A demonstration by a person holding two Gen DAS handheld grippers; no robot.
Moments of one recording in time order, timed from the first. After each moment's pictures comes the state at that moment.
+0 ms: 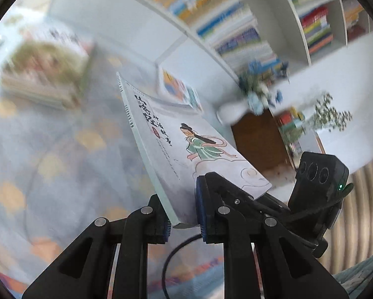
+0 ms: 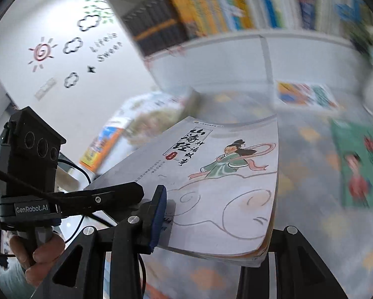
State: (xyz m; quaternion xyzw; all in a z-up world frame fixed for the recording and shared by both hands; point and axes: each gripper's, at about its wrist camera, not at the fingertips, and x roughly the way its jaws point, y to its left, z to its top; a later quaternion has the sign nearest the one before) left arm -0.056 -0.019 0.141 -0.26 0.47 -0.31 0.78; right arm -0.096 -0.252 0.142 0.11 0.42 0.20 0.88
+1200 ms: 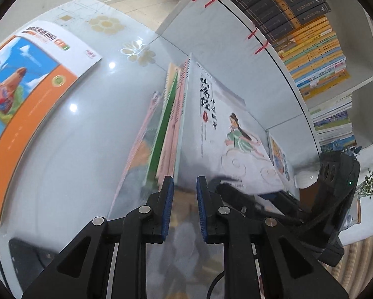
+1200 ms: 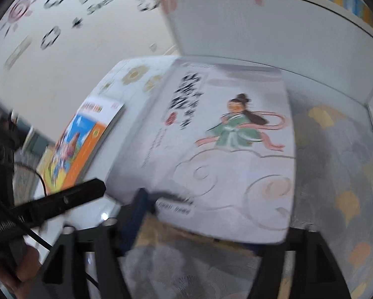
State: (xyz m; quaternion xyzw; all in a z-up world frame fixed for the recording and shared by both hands) left arm 0.087 0.165 0.052 -0.29 0.51 -0.14 0.80; right arm 0.131 -0.028 0.048 0.01 0.53 0.20 0.83
